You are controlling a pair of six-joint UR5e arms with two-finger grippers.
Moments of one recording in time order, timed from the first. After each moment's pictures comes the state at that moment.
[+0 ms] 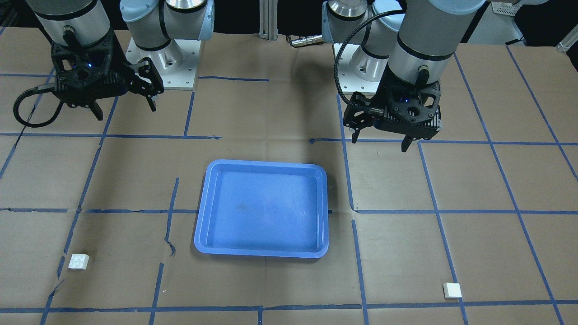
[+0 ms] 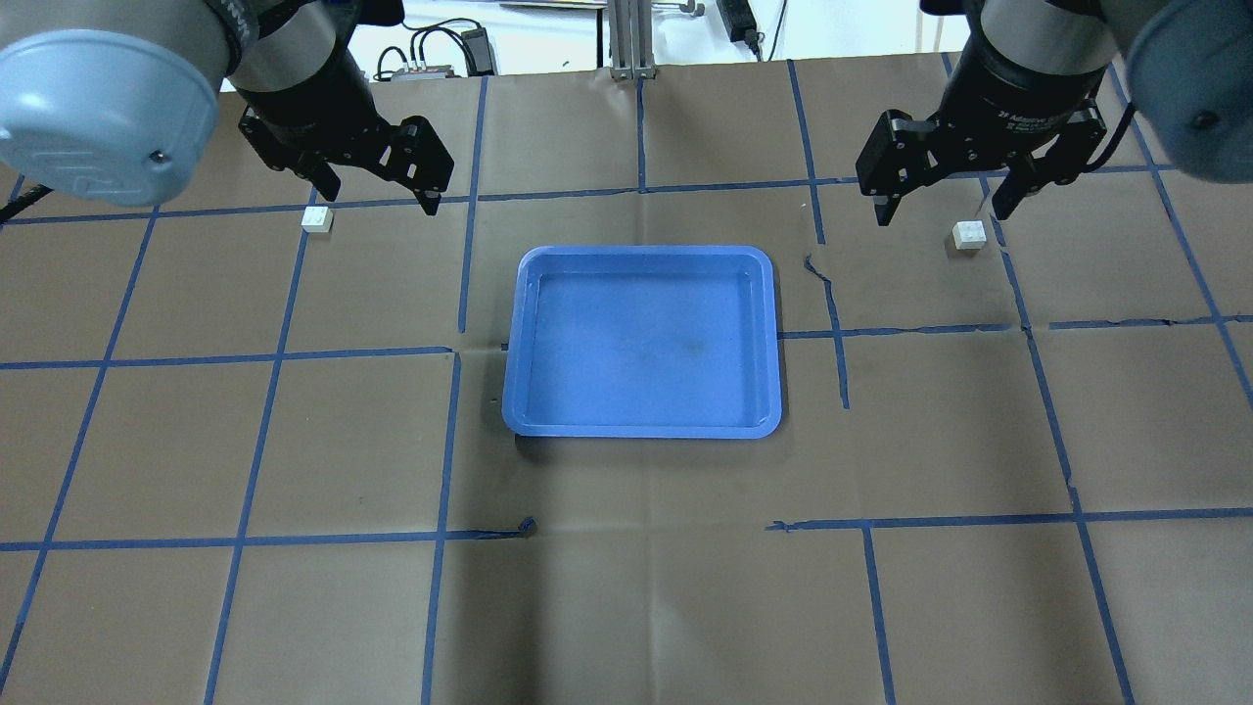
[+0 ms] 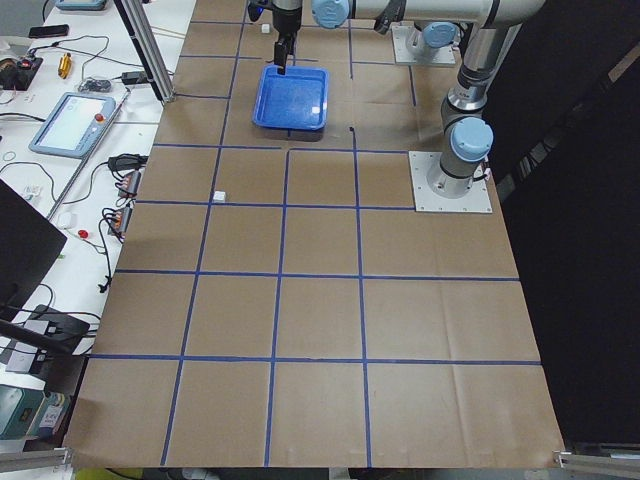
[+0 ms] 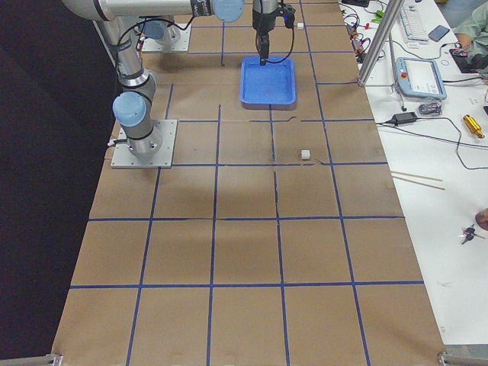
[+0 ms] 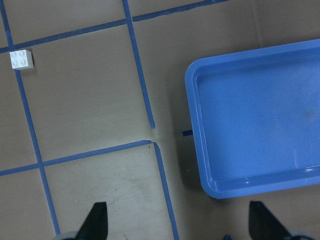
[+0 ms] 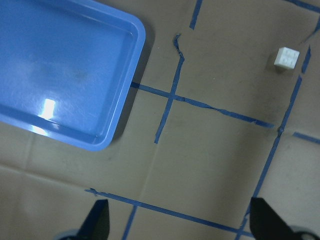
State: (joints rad) left arm -1.63 -1.66 -1.51 -1.45 1.58 0.15; right arm 1.56 -1.58 1.56 -1.57 -1.60 -0.40
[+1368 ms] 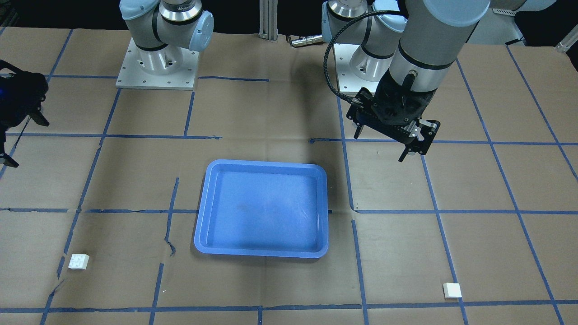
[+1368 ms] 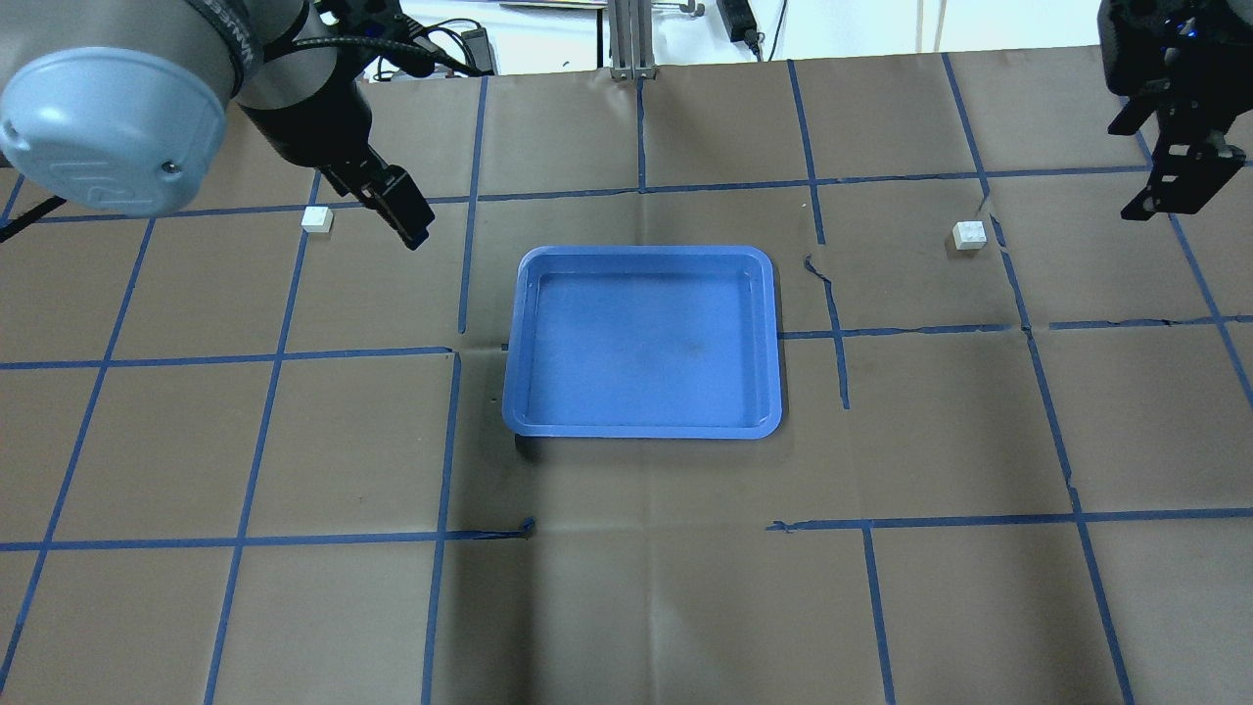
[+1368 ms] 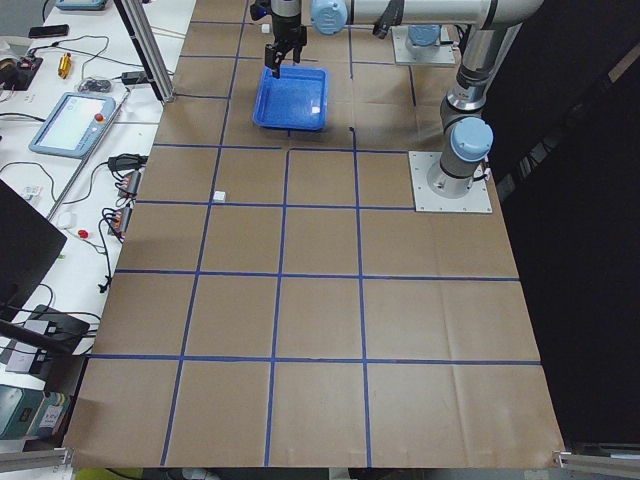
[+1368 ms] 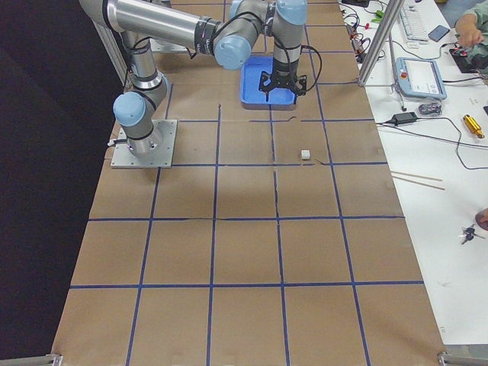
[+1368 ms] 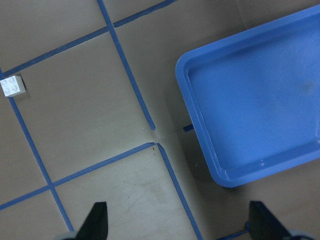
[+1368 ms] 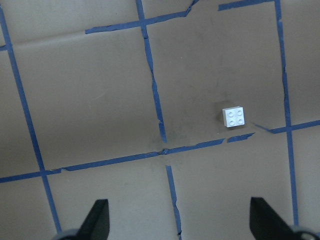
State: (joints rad) left arm -1.61 -1.67 -1.55 -1.44 1.58 0.77; right arm 1.21 -1.45 1.52 -1.69 -1.55 -1.78
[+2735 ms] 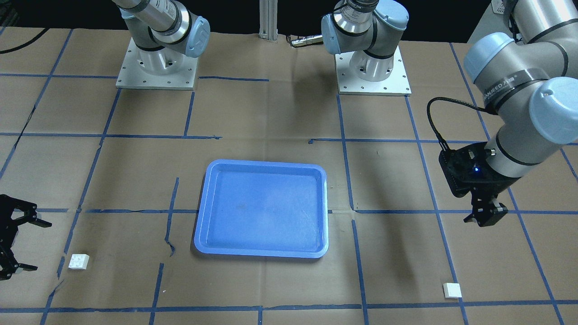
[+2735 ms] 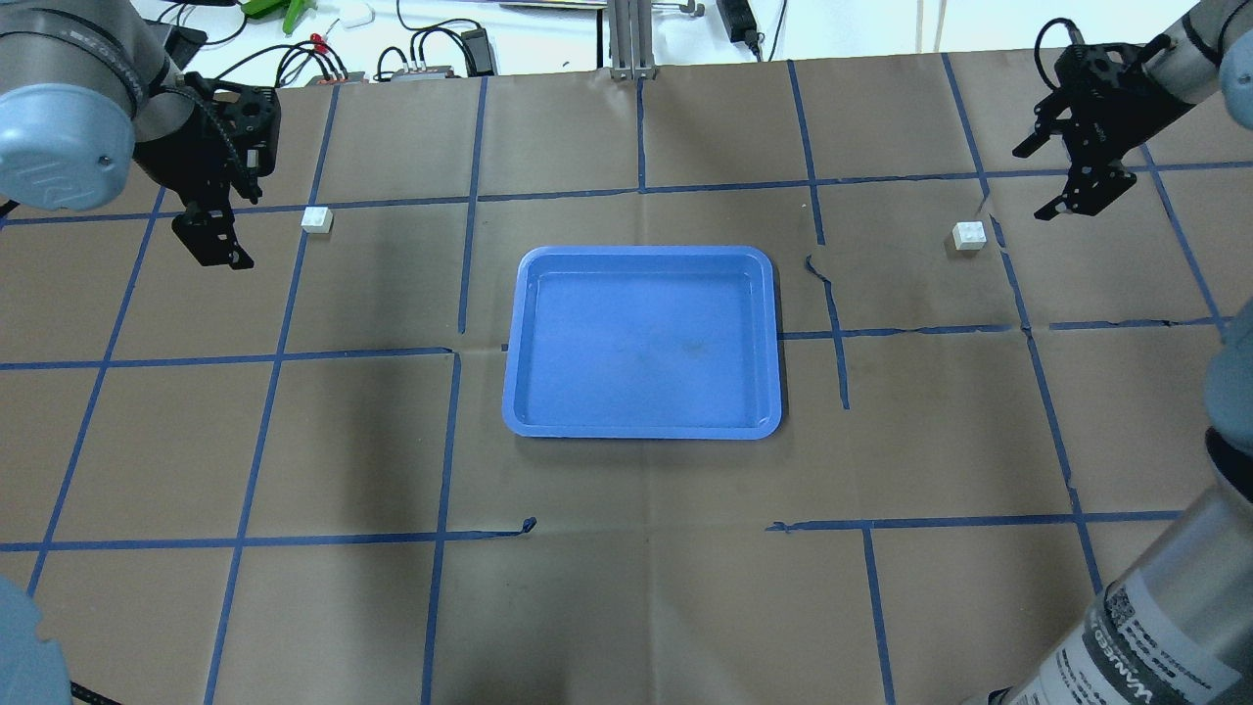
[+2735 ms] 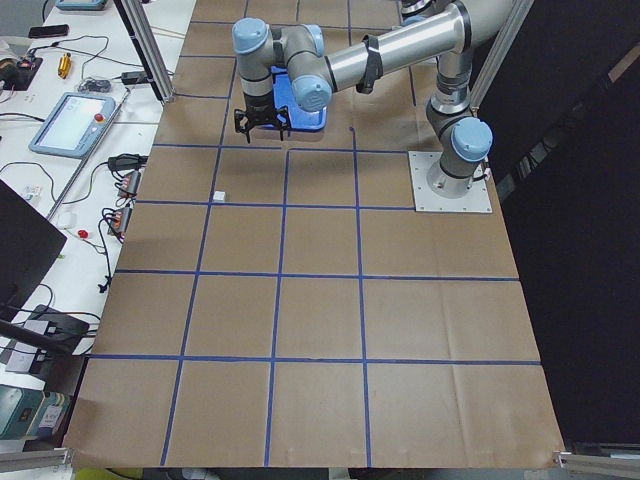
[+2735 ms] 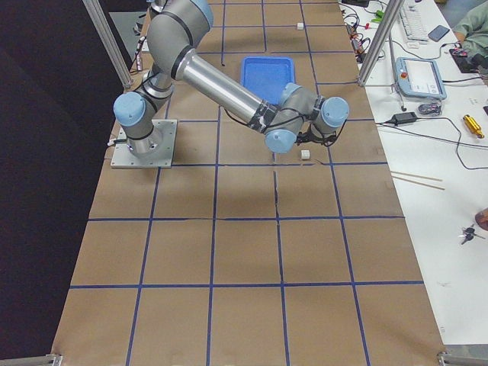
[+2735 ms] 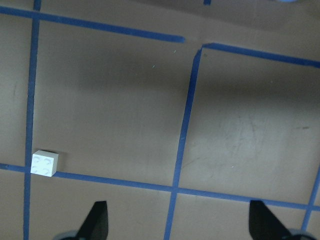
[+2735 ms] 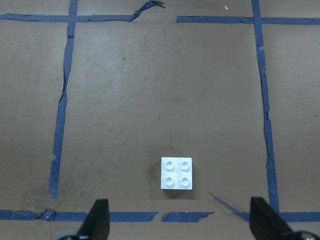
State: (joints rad) left arm -1.31 -1.87 -1.58 -1.22 1.65 1.74; right arm 1.11 -0.99 1.37 -1.79 -1.22 -2.08
